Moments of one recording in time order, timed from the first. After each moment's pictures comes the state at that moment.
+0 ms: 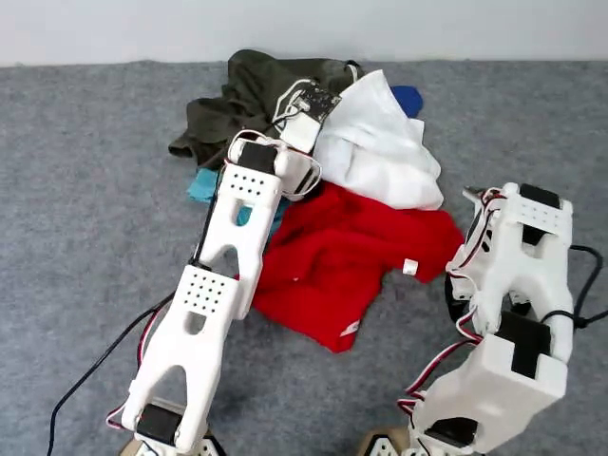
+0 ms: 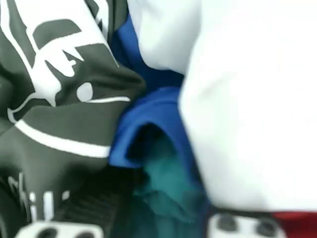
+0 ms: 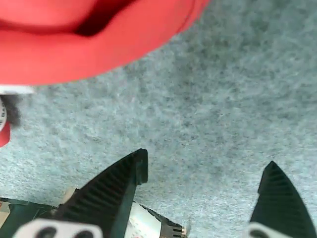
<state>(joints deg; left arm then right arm) 13.5 80.6 -87.5 81.5 -13.3 18.5 12.0 12.4 91.3 21.1</state>
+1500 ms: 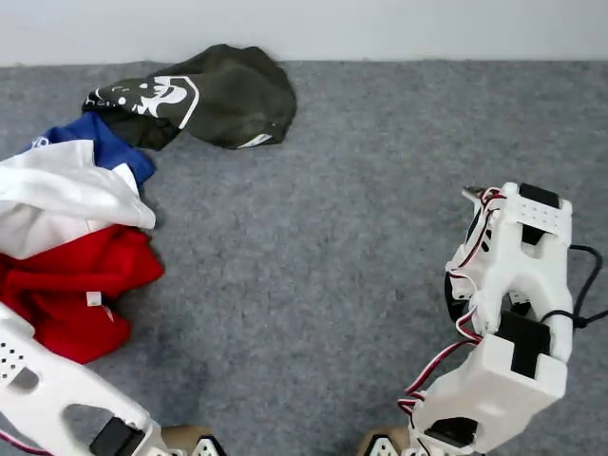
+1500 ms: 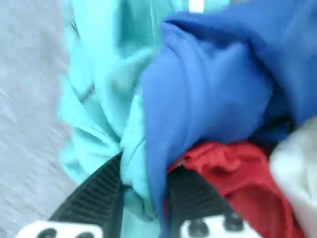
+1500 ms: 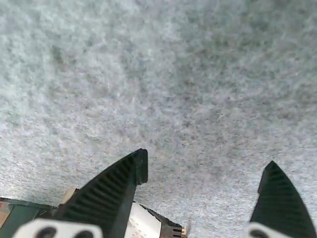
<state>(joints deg) -59.5 55.7 -65.5 98.9 -11.4 18.5 12.0 12.4 91.3 21.1</state>
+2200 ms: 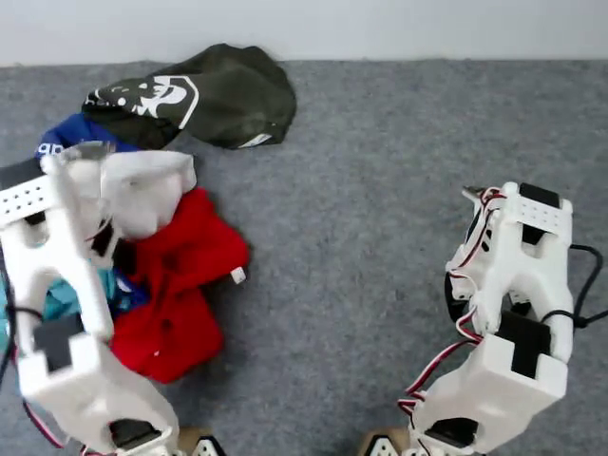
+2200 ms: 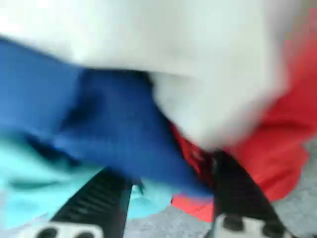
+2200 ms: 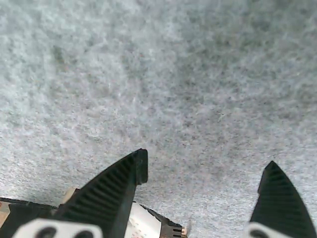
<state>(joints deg) -26.5 10.9 -3.0 98.9 -26.3 18.5 12.0 12.4 91.3 21.1</state>
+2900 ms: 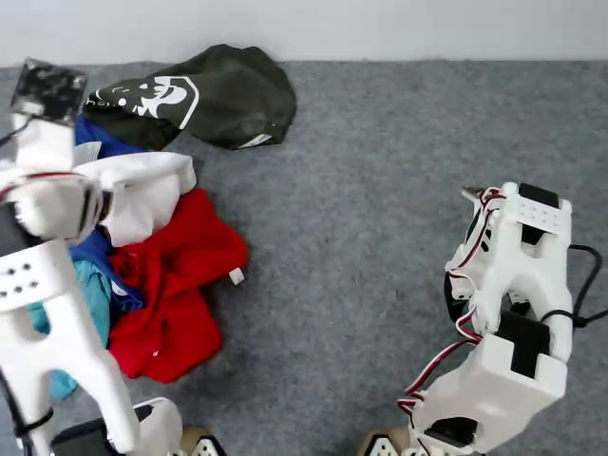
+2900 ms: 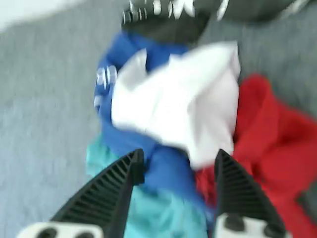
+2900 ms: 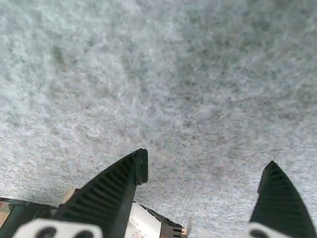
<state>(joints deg) -21.6 -21.8 2.4 81.8 -25.4 18.5 12.0 12.4 91.3 21.1</state>
